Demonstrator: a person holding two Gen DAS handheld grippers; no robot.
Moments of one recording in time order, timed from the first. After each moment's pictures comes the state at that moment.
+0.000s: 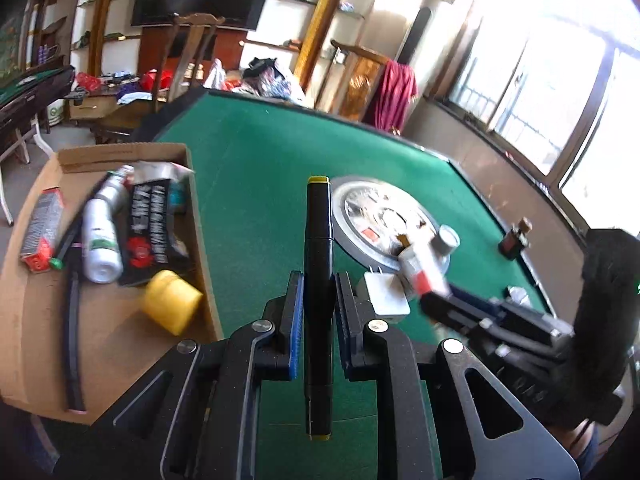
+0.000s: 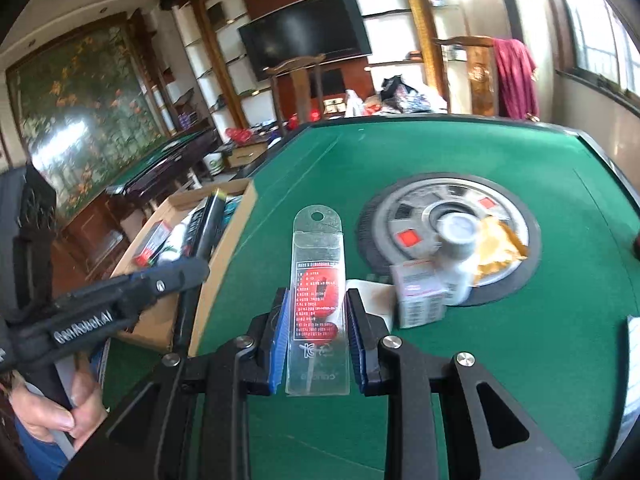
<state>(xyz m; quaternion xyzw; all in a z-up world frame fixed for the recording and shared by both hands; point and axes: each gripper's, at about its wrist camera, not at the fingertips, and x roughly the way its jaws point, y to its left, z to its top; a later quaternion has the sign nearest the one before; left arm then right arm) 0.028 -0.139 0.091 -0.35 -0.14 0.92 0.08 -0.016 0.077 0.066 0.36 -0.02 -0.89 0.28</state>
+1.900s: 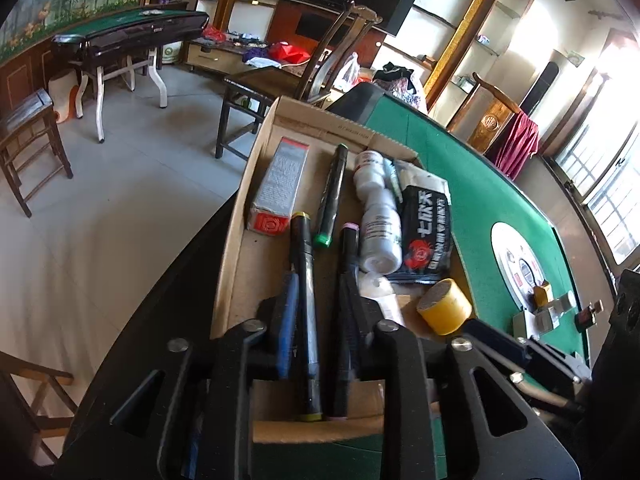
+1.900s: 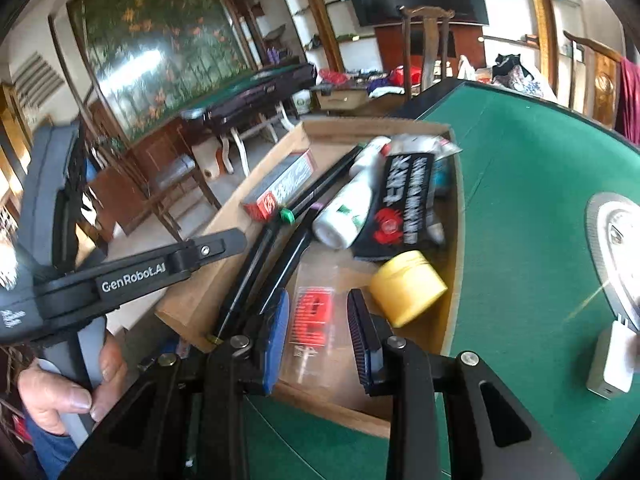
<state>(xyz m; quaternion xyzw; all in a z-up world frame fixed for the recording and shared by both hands) 0.071 -0.307 0.054 -0.38 -0.23 0.89 -0.10 -0.005 -0.091 0.044 0.40 0.02 -0.82 0.42</state>
